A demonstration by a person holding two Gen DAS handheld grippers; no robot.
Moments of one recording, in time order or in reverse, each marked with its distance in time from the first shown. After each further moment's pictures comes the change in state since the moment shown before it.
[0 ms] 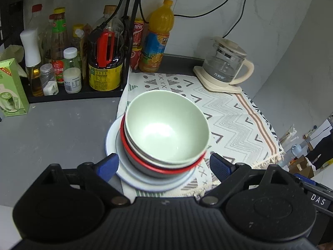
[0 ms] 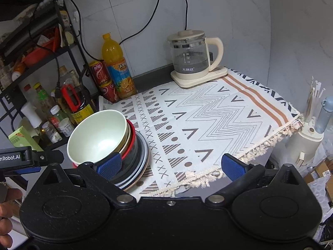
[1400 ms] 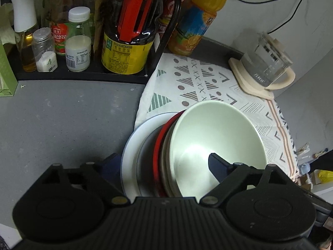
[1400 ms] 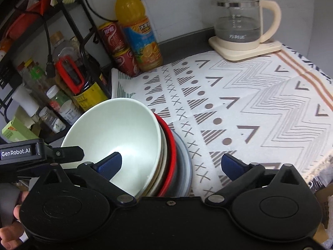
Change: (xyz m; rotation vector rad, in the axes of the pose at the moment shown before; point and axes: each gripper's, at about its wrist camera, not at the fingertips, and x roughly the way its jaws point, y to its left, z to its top) left arm 0.113 0.073 0.054 -0.180 0.157 0.007; right arm 0.155 0.060 0.037 -0.019 0.204 0.102
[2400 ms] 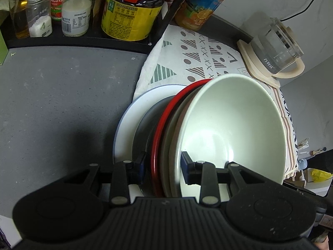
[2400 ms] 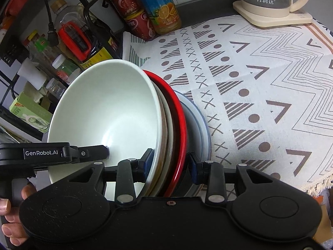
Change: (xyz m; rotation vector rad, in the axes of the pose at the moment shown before) left arm 0.038 0.007 -0.011 -0.056 0.123 -0.010; right arm 0.053 -0.001 0.001 -0.040 0.217 0.134
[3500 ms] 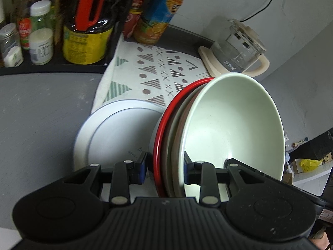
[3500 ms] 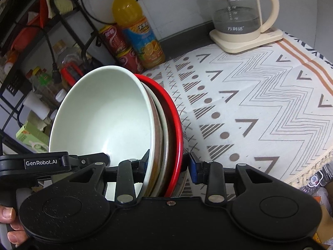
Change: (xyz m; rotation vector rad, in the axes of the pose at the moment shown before) left arm -0.027 -0.044 -0.008 0.100 -0.069 -0.109; right arm -0.056 -0.023 -0.007 0.064 -0.155 -0.019
